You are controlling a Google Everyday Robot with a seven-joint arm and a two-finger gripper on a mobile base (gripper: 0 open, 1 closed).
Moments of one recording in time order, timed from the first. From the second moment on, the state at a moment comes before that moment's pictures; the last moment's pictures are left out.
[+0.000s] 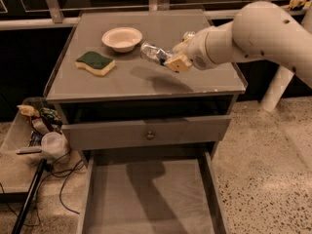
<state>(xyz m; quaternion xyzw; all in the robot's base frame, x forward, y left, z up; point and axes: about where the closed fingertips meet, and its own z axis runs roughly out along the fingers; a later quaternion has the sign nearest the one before) 0.654 -0.080 0.904 -0.47 0.75 0.07 0.47</state>
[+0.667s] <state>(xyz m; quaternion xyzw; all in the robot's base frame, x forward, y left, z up) 0.695 -0.104 0.940 -0.47 0.74 0.07 0.47</state>
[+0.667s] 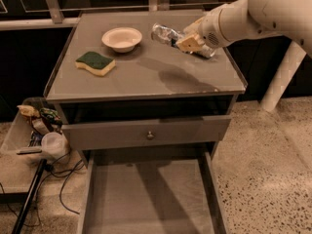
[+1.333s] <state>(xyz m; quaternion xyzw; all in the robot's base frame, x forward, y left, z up) 0.719 -0.121 0.920 -0.47 0.75 0.11 0.46</state>
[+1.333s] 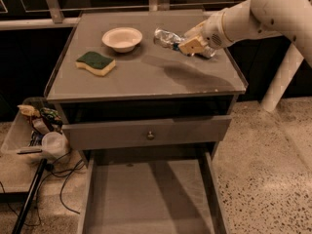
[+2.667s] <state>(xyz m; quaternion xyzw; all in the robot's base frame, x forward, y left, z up) 0.704 -0.099 0.857 -0.54 0.74 0.11 0.38</state>
